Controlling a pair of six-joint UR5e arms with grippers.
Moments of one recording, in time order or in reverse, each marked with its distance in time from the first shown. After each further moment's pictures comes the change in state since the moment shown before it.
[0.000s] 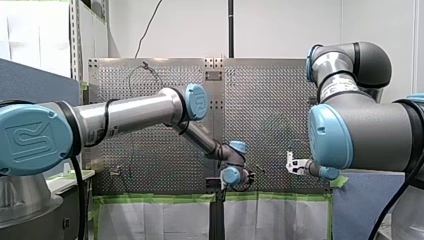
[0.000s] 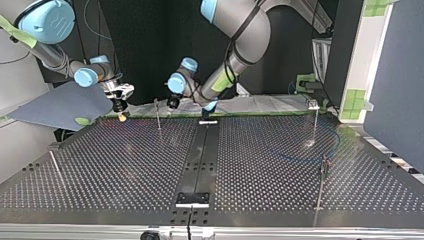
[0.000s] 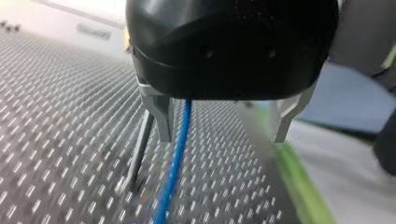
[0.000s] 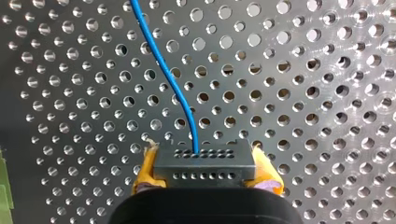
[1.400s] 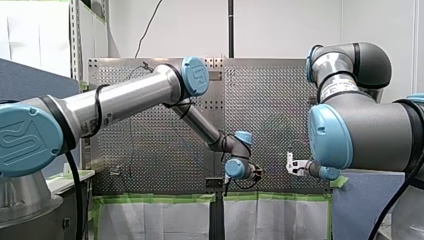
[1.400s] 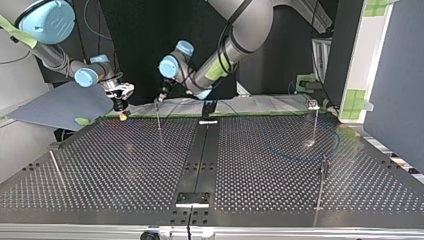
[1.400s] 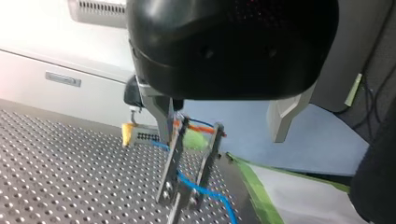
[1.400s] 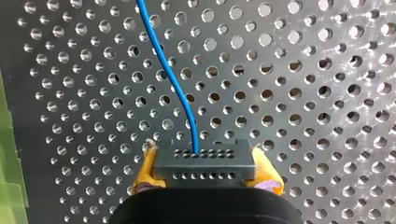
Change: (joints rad) left arm -0.082 0.173 -0.248 0.045 -0.019 0.061; right arm 0.000 0.004 0.000 0.019 0.000 0.002
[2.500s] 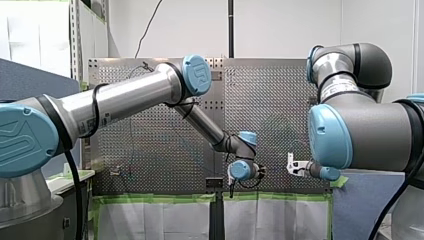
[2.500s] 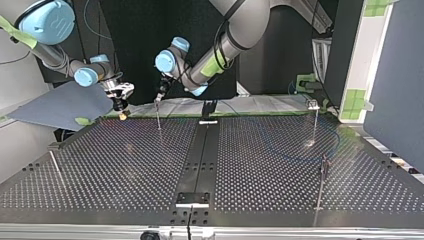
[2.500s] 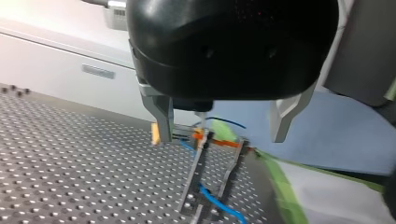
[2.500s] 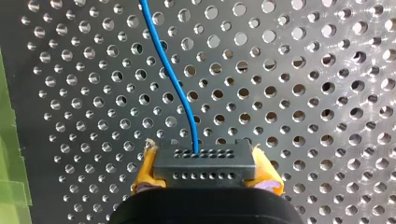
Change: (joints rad) left arm -0.031 0.000 -0.001 0.048 -0.087 -0.068; right arm -0.004 0.004 0.000 -0.003 -0.005 0.003
